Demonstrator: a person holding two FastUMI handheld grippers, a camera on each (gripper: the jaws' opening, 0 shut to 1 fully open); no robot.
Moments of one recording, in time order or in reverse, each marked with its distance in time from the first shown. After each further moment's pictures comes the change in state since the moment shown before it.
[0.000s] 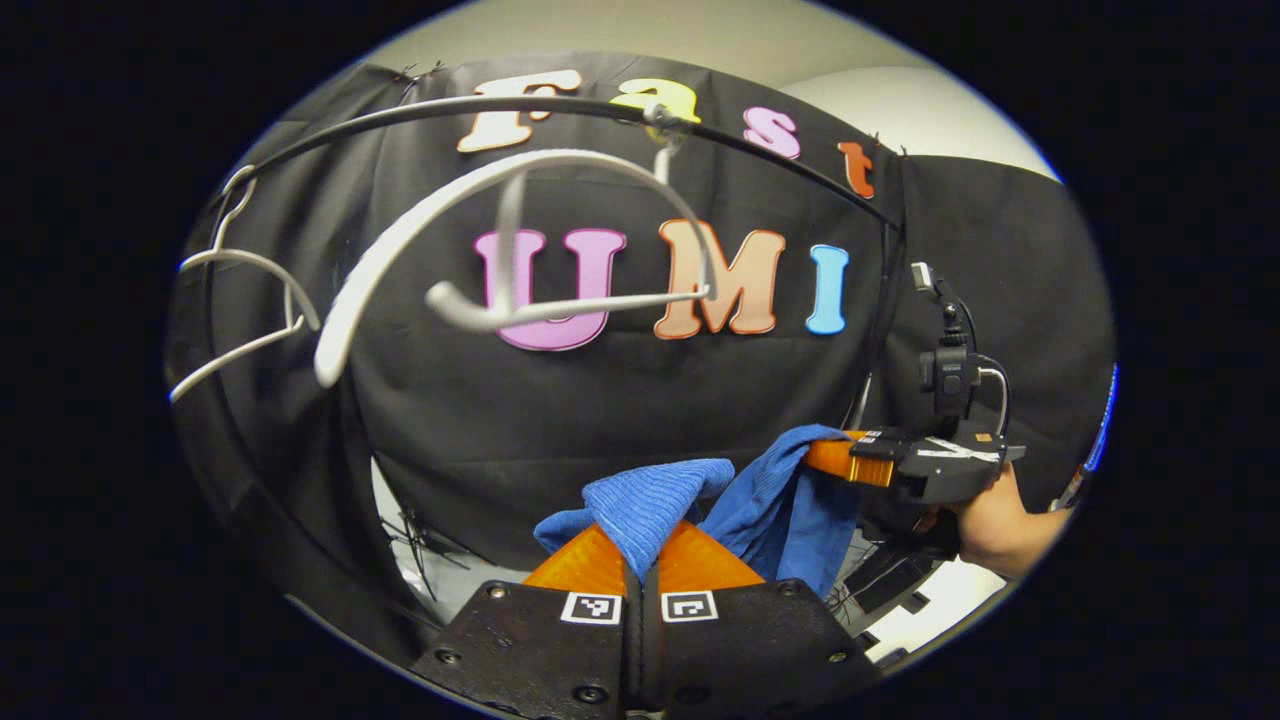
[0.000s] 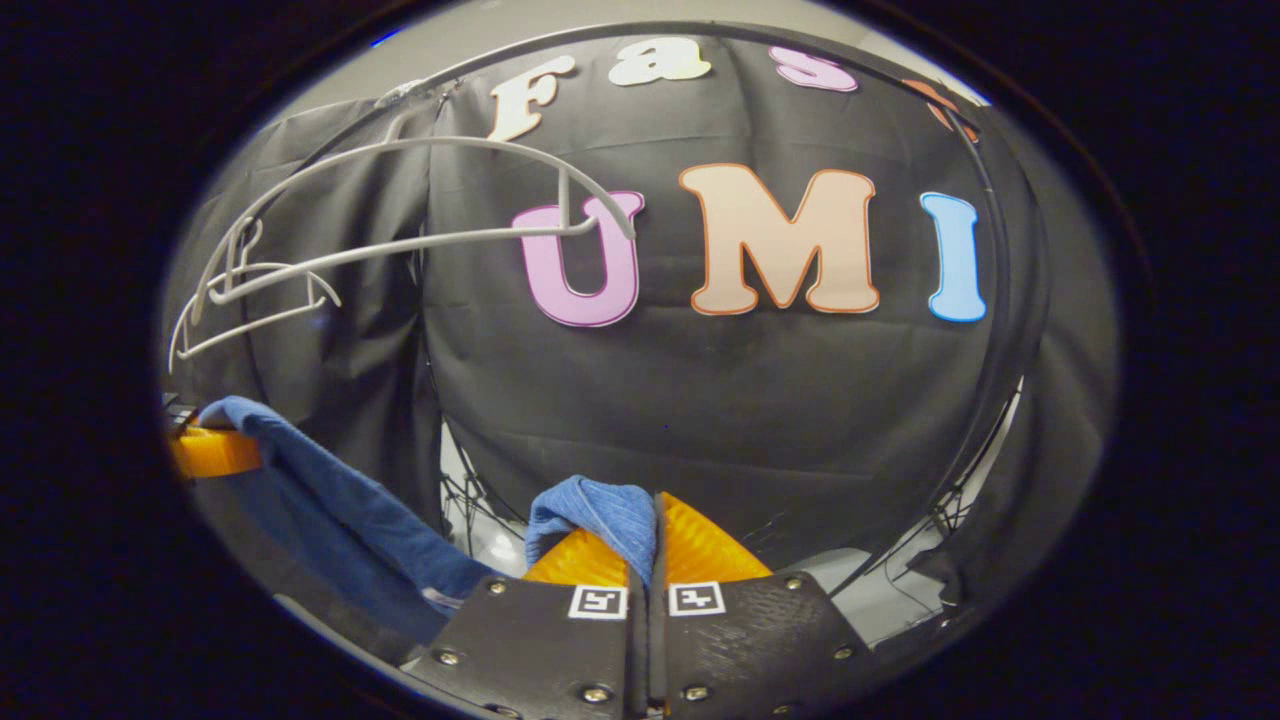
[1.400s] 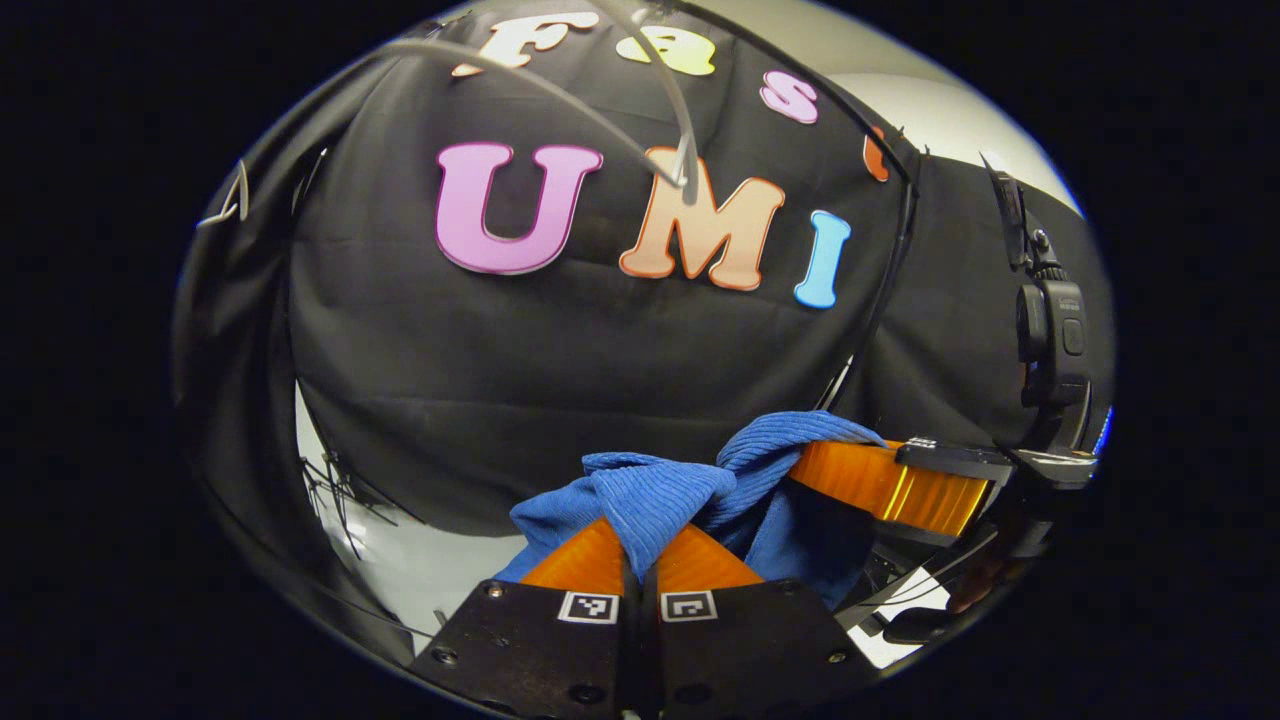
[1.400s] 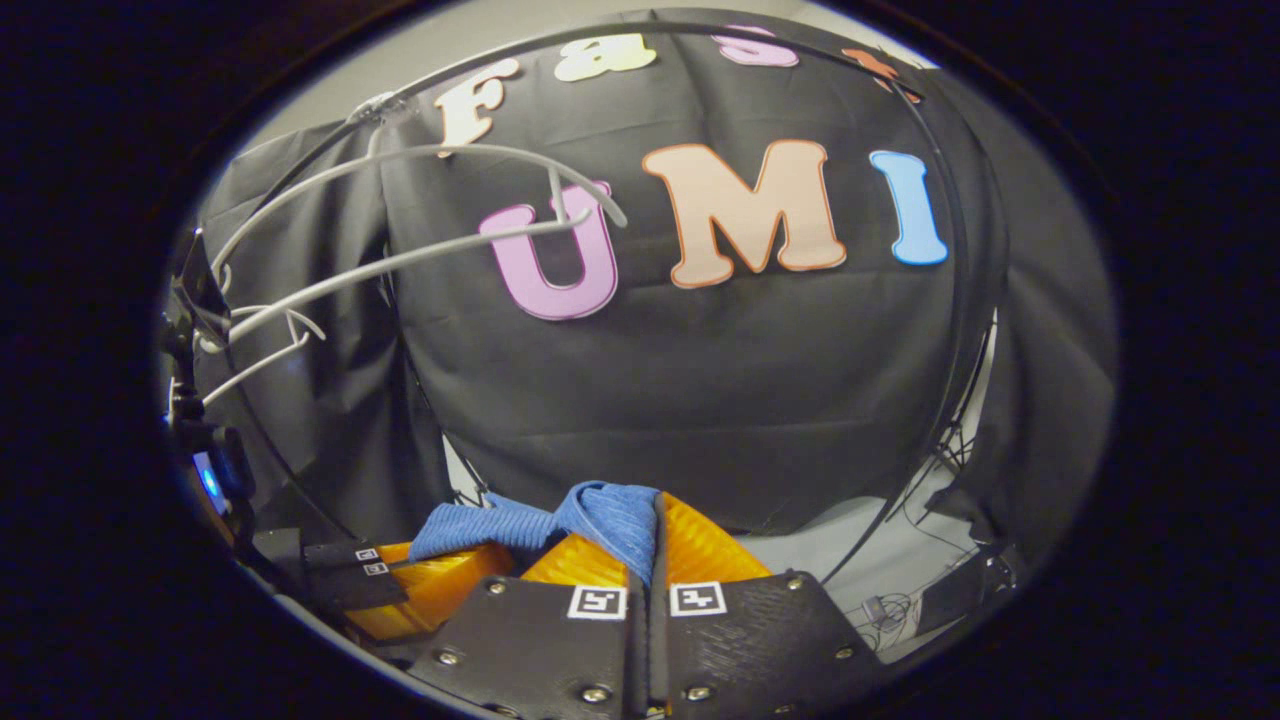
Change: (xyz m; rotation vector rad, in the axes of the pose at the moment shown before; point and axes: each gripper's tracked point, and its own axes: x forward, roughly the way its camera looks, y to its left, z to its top) left arm 0.088 -0.046 -0.103 -0.177 0.173 -0.079; right arm -0.007 0.027 -0.055 0.170 0.103 -0.082
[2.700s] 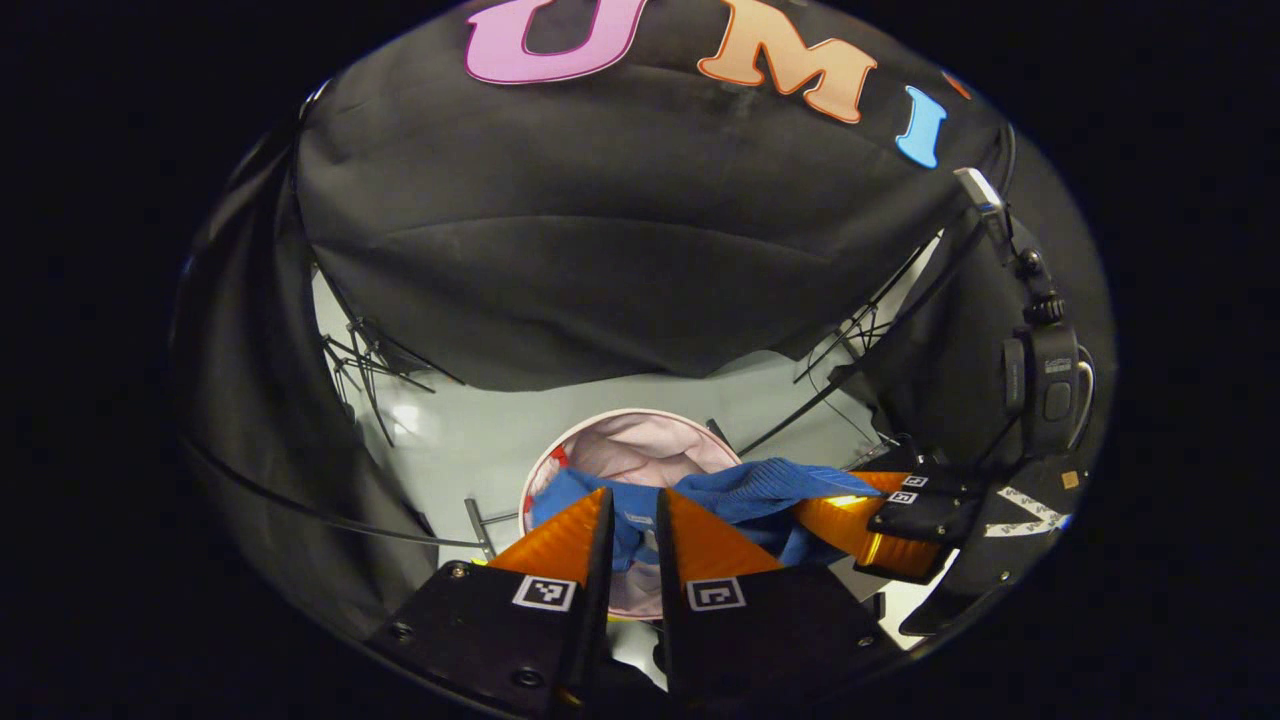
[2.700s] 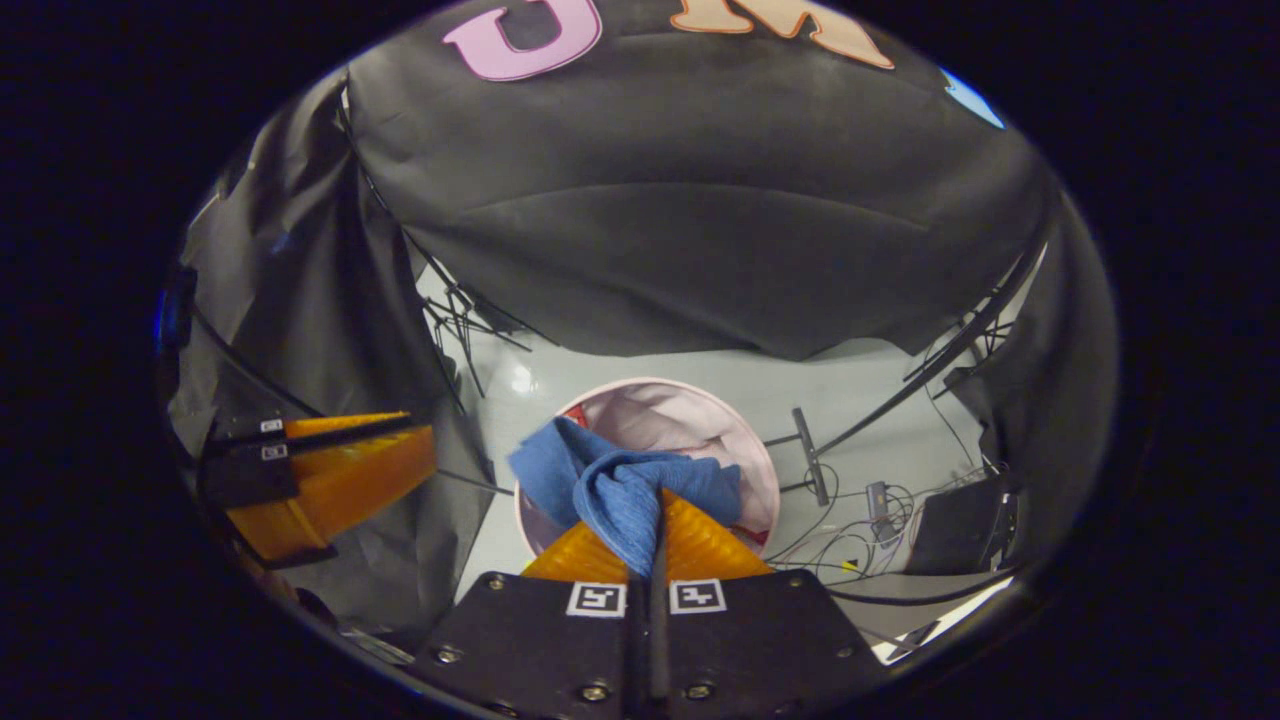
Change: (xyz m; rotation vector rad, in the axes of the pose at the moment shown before) left arm 0.041 0.061 -0.145 -0.032 0.469 0.164; right arm 0.067 -0.036 -0.221 -0.094 0.602 -0.024
